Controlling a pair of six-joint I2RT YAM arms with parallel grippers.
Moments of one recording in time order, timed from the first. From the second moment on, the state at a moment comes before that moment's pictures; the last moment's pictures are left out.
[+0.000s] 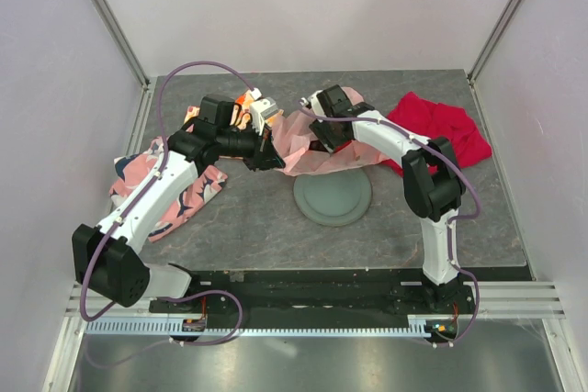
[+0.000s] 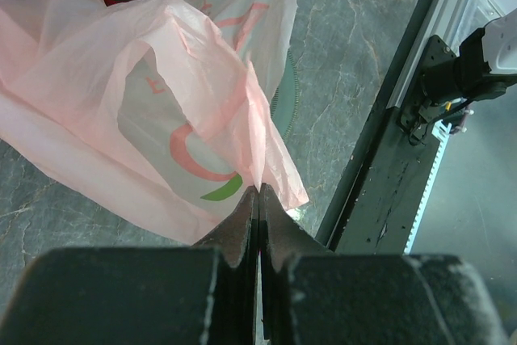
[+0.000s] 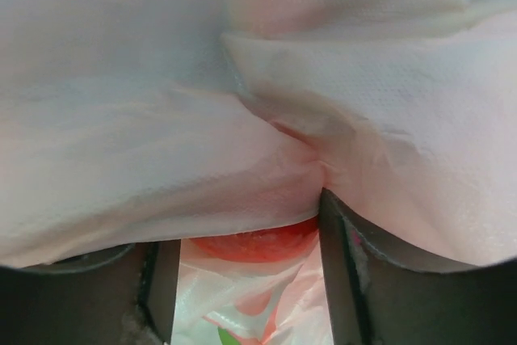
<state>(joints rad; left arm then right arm) -0.41 1.35 1.21 -0.57 0.74 0.06 0.52 2.08 1.67 -0.58 0.19 -0.23</state>
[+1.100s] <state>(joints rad) -0.39 1.44 1.26 -0.55 0.67 0.09 0.39 1.66 1.42 -0.88 -1.02 -0.27</state>
